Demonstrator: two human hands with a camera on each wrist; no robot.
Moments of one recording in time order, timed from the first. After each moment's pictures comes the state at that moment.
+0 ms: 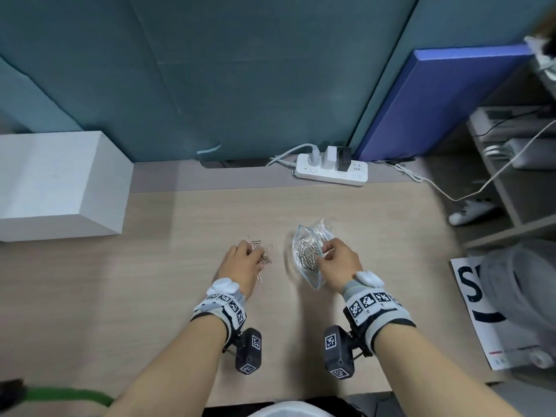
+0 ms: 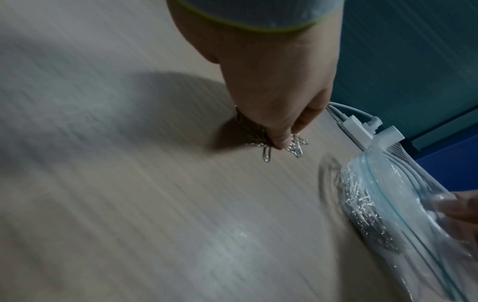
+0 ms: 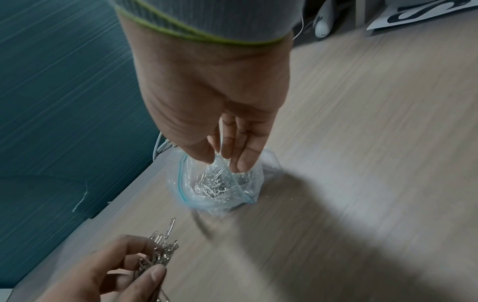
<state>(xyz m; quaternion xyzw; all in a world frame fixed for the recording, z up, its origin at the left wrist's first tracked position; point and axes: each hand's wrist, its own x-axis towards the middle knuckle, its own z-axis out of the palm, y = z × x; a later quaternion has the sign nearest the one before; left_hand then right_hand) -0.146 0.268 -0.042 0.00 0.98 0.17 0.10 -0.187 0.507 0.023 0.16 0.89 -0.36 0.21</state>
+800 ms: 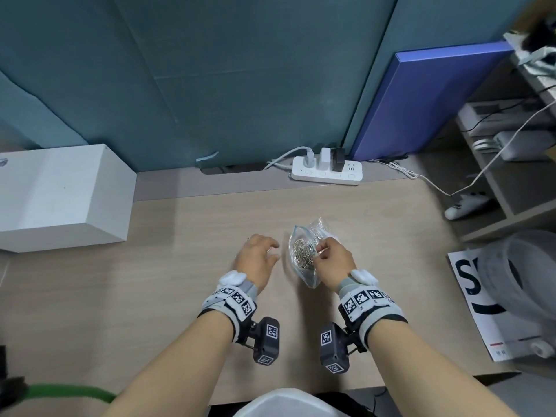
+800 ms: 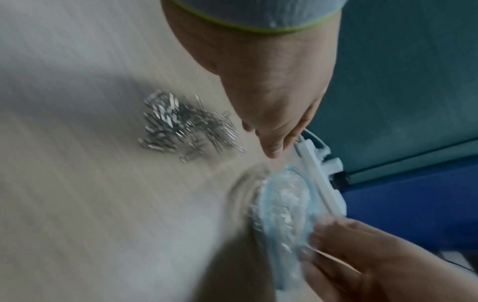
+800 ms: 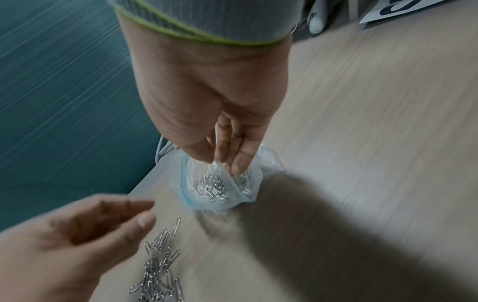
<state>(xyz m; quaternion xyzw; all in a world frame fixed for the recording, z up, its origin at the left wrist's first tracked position) -0.162 0.303 -0.007 -0.04 0.93 0.36 0.06 -0.180 0.506 0.019 0.16 0.88 -0.40 0.19</state>
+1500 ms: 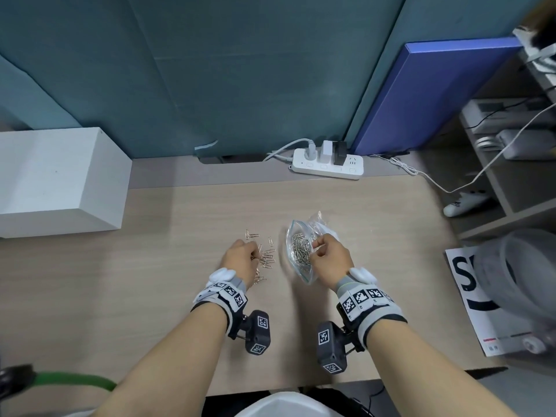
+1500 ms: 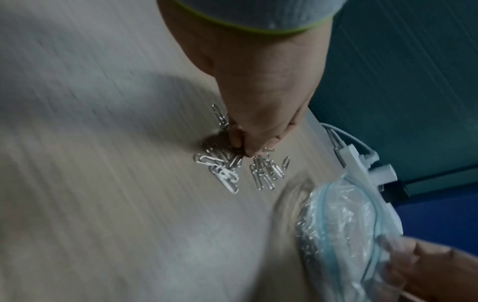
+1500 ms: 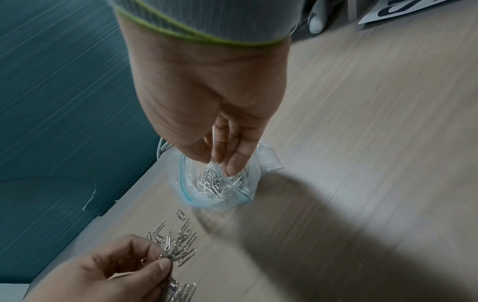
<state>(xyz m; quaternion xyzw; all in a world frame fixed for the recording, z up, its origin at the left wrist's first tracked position) -0.146 0.277 -0.035 -0.12 0.94 0.28 0.13 -0.171 0.503 0.014 0.14 0.88 -0.41 0.20</state>
